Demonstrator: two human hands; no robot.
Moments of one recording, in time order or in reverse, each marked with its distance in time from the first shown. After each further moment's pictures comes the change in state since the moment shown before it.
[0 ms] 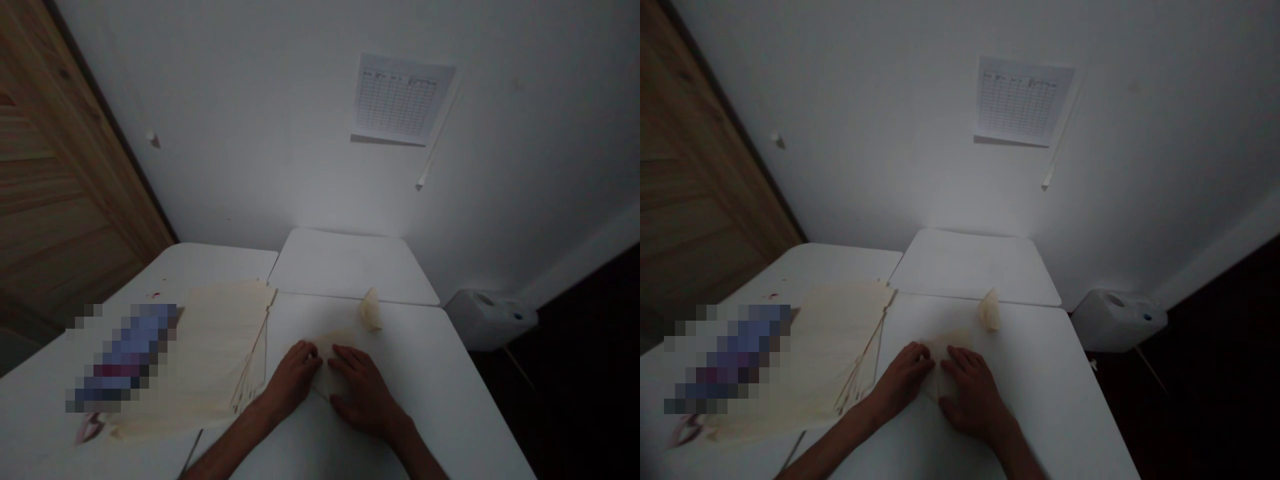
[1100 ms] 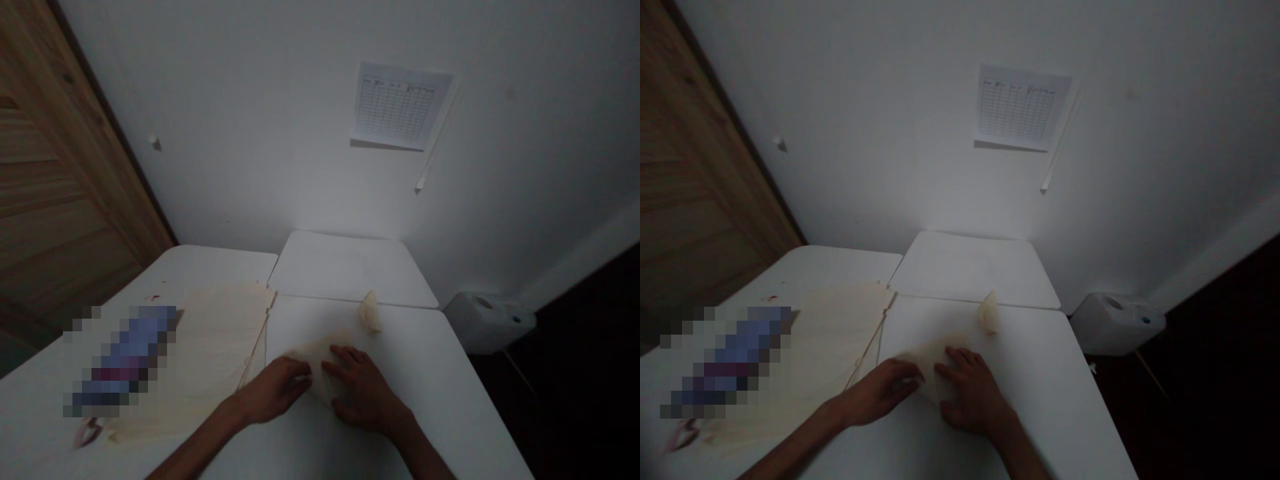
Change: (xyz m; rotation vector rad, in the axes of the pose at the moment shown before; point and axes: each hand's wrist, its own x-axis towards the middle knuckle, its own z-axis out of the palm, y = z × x) left_hand -0.005 -0.006 -0.053 -0.338 -0.320 -0.099; right_hand 0.011 -0.002 -0.015 -0.040 -0.188 0.008
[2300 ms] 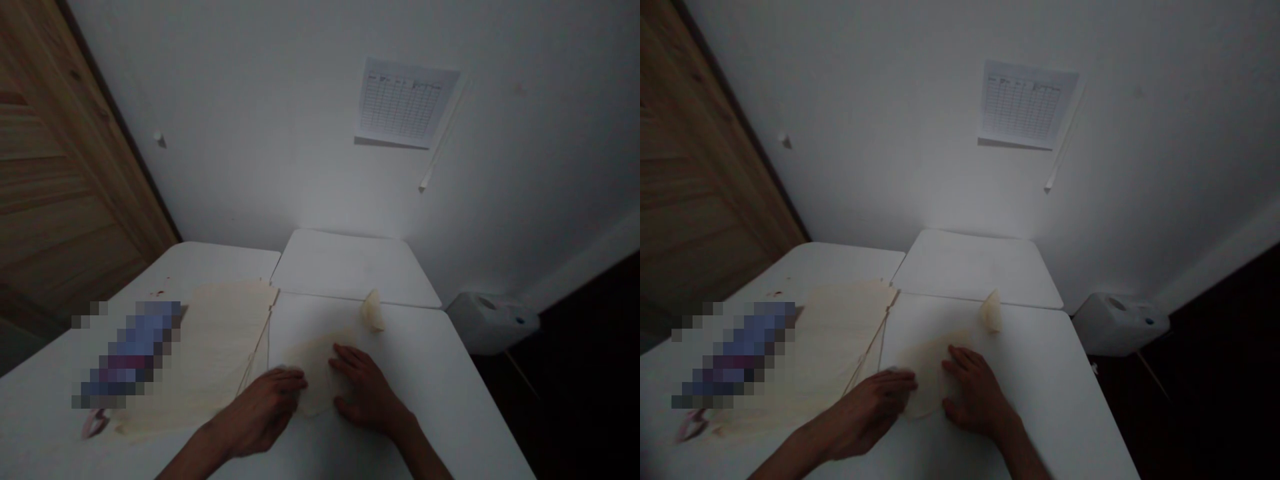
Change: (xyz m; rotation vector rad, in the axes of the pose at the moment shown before) left_hand -0.036 0.014 -0.010 0.133 -0.079 0.194; right_hand -0.005 0.006 0.013 0.048 0.094 0.008
